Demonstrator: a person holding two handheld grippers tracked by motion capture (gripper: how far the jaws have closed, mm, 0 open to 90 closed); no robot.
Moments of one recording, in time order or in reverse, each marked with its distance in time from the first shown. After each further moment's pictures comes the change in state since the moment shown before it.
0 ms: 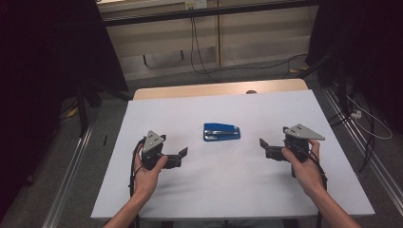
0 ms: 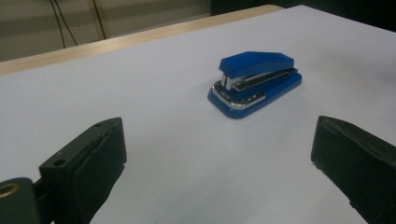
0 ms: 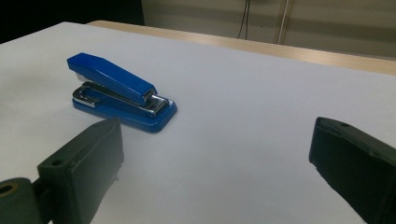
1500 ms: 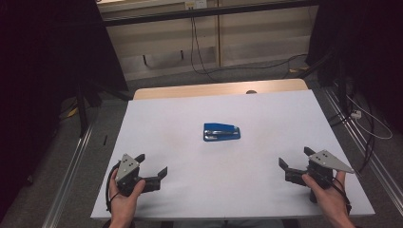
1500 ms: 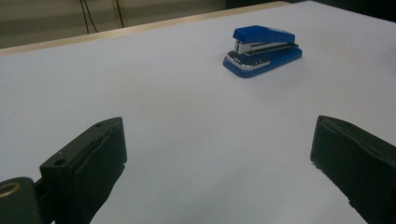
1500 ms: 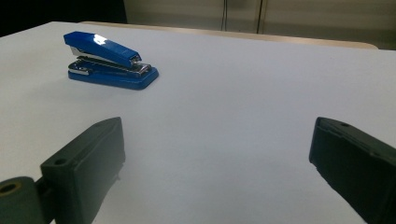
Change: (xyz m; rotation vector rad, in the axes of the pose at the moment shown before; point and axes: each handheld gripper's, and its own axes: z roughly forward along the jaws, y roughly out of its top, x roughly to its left) left arm 0.001 -0.042 -0.074 -0.013 0.056 0.002; right arm -0.008 -0.051 -0.064 -0.049 -0.069 0.030
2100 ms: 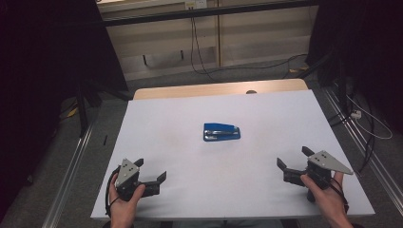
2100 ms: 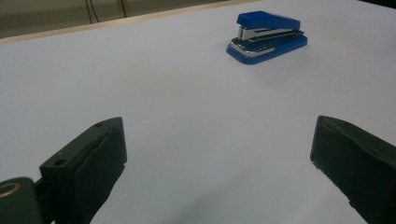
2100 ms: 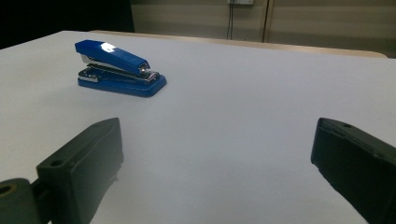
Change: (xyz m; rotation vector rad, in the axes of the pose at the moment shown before) left arm 0.000 -0.009 -0.003 -0.001 0.012 -0.020; right arm 0.003 -0.001 0.003 -0.036 0.023 -0.004
